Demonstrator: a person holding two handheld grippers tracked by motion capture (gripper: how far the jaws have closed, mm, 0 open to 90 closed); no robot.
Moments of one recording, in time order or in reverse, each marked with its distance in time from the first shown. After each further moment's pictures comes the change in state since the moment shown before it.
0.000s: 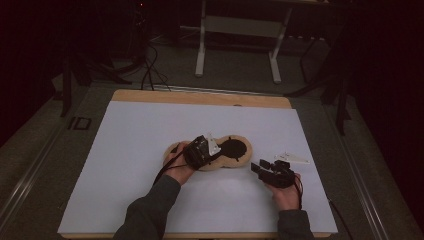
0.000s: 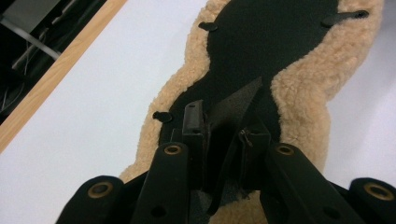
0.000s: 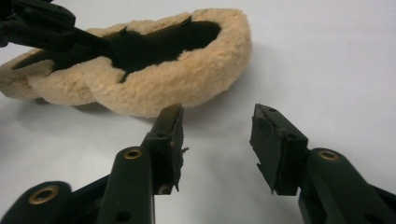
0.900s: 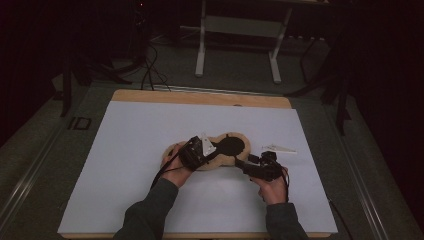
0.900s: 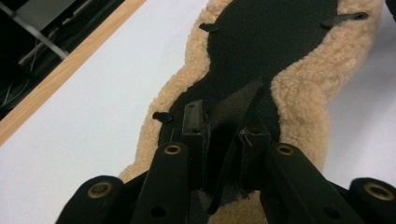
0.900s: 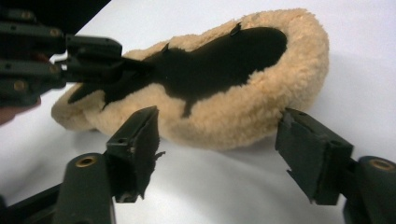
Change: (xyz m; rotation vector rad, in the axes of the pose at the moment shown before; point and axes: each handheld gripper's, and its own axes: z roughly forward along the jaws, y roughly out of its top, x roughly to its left) left arm 0.002 -0.010 -0.009 -0.047 0.028 -0.067; right arm 0.032 0.029 0.020 0.033 0.109 0.088
